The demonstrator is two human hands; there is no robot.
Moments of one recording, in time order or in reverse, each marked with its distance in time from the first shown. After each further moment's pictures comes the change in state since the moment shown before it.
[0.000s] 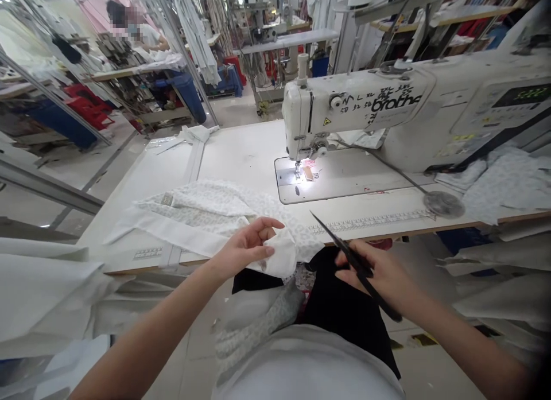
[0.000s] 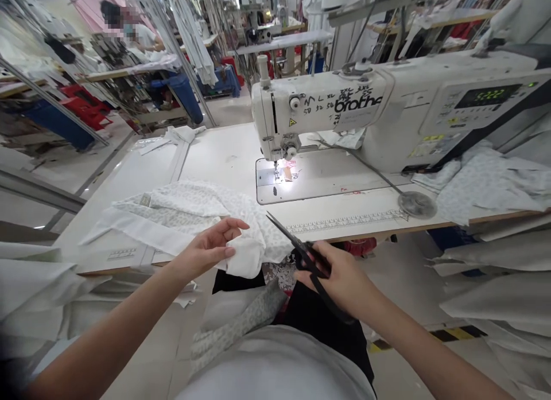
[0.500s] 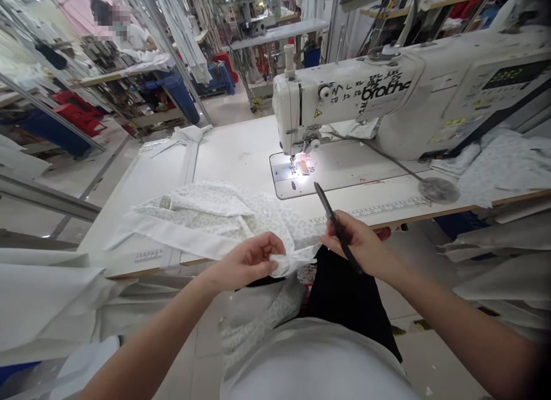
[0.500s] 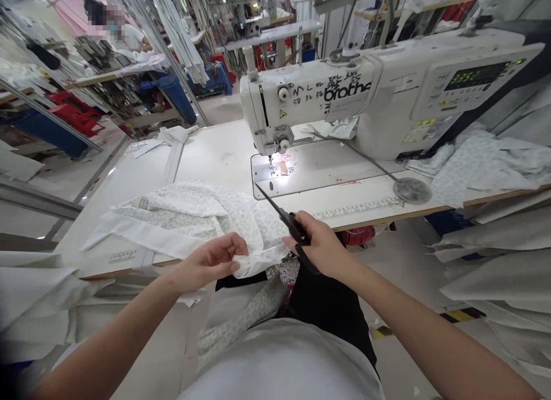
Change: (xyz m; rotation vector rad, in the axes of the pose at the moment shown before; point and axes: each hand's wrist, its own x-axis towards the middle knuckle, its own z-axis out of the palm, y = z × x) left_hand -0.015 0.005 0.012 0.253 -0.153 -0.098; right_hand 0.031 -0.003 0.012 0.274 0.052 -0.217
